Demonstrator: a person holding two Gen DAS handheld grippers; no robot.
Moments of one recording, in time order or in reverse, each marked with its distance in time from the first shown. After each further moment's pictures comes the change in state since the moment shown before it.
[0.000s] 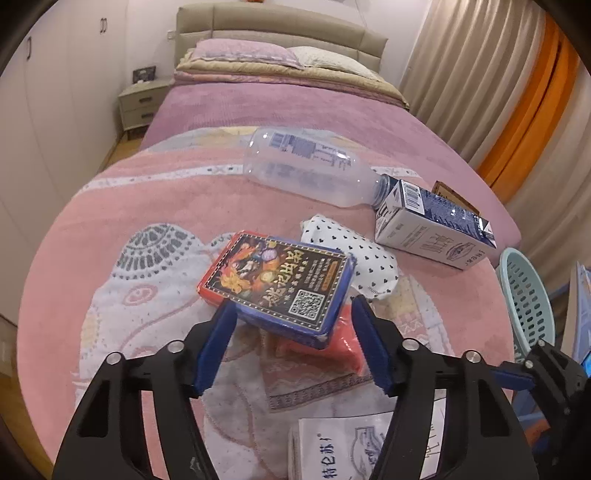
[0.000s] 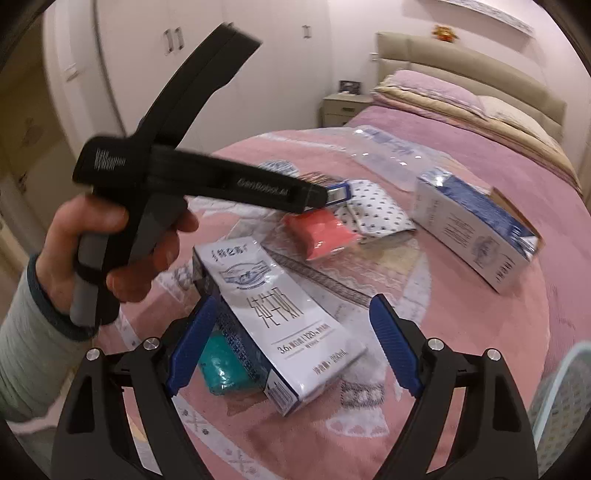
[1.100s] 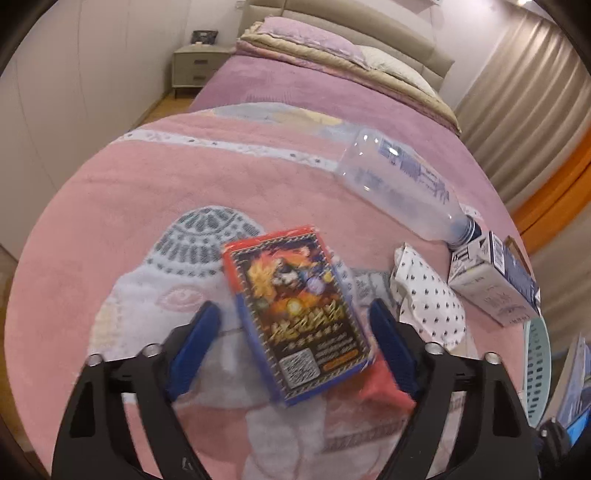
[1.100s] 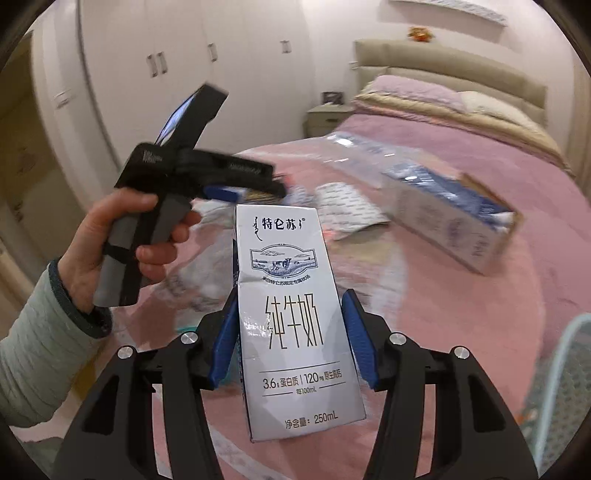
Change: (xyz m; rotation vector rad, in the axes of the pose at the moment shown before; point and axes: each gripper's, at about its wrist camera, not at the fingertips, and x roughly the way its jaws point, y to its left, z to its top) left arm 0.025 0.056 0.019 -0.238 0.028 0.081; right arm -0.021 -0.027 -0.017 0.112 -0.077 -0.048
